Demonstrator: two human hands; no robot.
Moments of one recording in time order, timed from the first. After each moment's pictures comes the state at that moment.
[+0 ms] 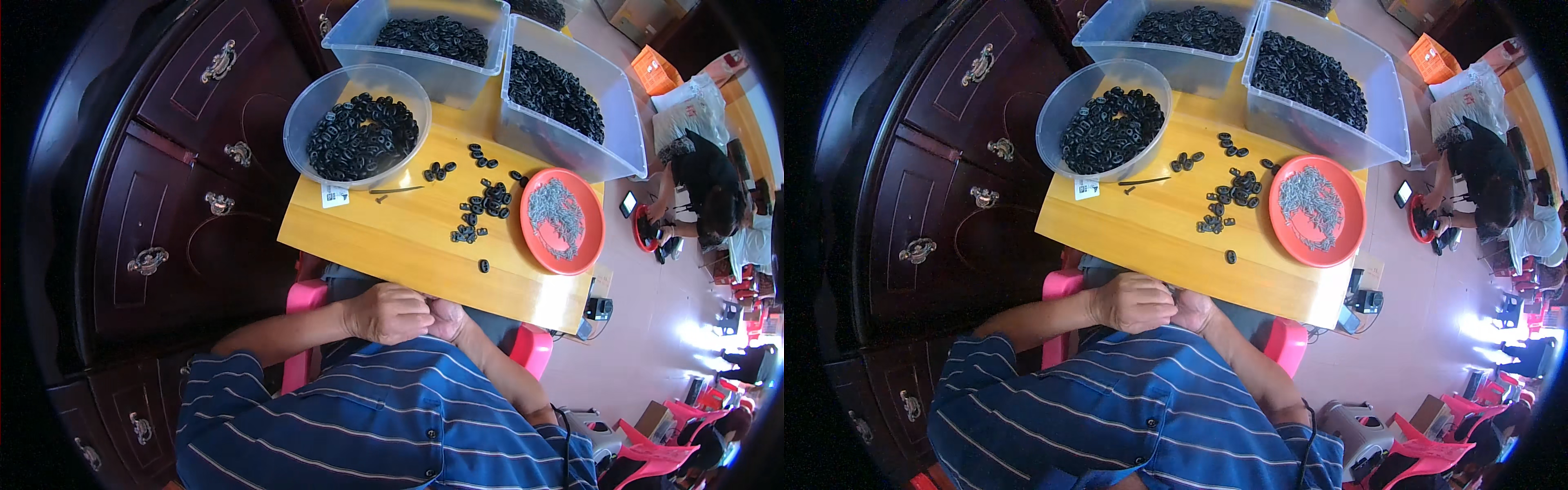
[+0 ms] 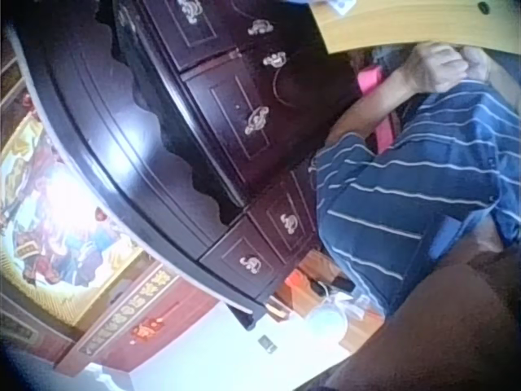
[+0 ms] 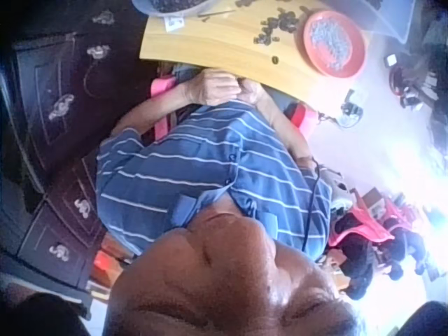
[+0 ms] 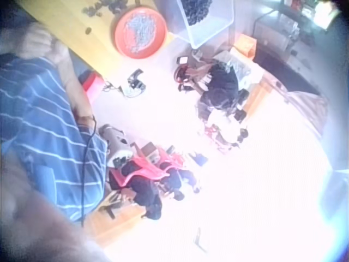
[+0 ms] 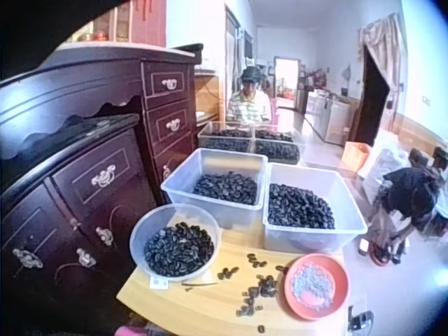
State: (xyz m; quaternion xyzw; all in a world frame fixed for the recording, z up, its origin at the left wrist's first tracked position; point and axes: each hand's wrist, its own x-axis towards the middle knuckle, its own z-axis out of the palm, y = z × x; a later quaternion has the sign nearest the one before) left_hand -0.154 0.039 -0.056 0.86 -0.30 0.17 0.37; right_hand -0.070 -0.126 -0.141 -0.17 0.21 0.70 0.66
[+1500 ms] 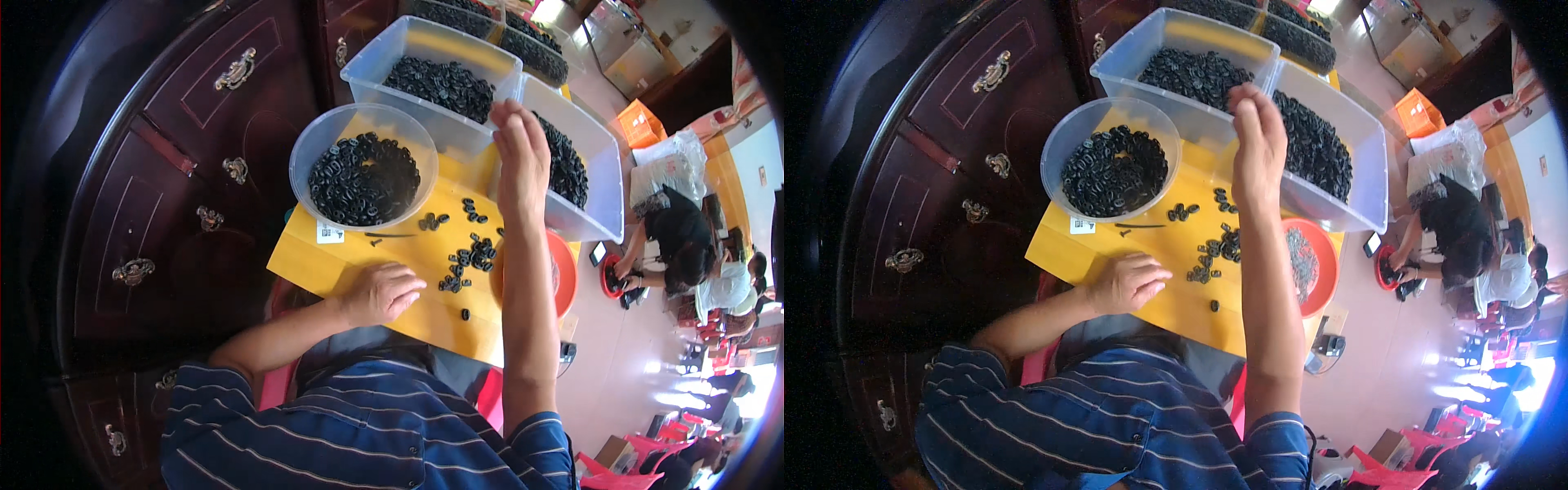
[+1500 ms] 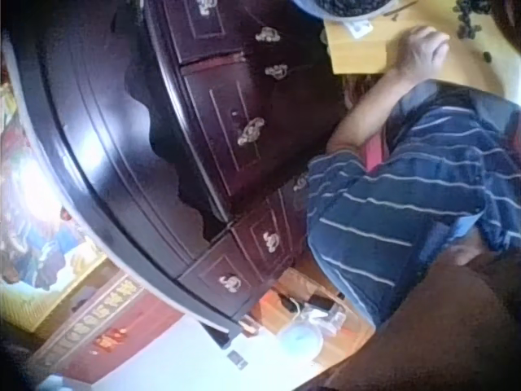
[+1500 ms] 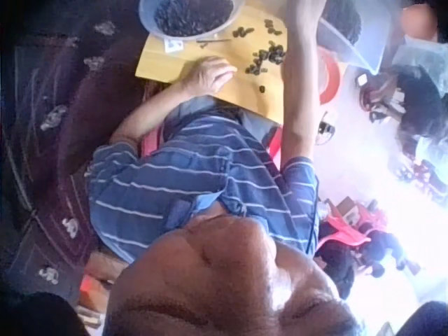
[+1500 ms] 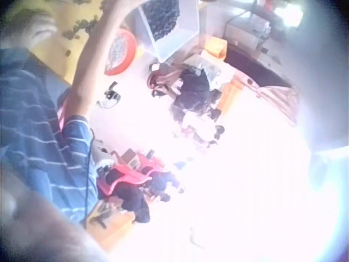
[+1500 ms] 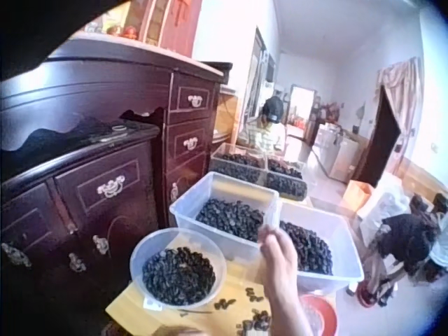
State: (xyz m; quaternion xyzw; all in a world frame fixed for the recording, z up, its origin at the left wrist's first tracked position) left_hand -0.094 0.074 -0.055 0.89 -0.08 0.21 0.40; right_hand 0.151 0.007 0.078 -0.60 -0.28 0.10 0.74
